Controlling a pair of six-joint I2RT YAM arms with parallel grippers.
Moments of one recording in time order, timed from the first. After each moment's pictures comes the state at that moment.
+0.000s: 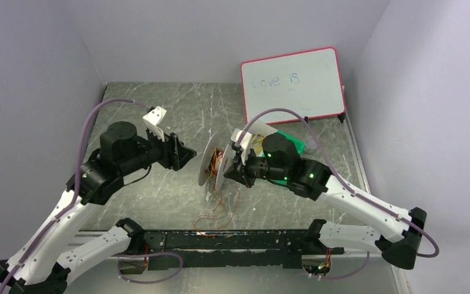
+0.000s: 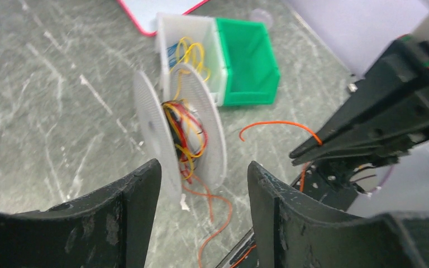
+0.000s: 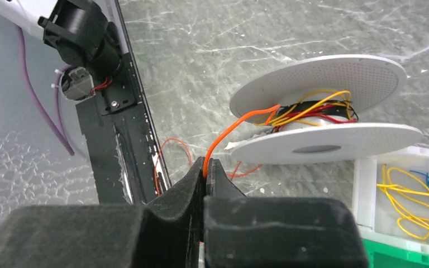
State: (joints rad) left arm -0.62 0.80 1.11 -0.59 0.24 -0.26; right arm 0.98 1.01 0.99 -0.38 -0.26 0.00
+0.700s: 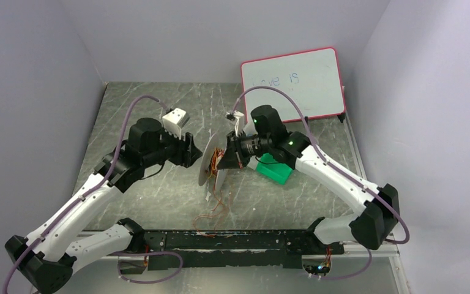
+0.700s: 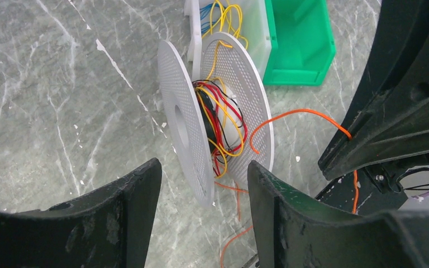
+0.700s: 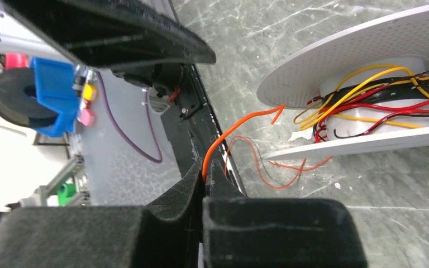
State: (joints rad) left arm -0.62 0.94 0.99 -0.51 0.13 -0.22; right arm 0.74 1.32 1.16 -0.44 -0.68 0.29
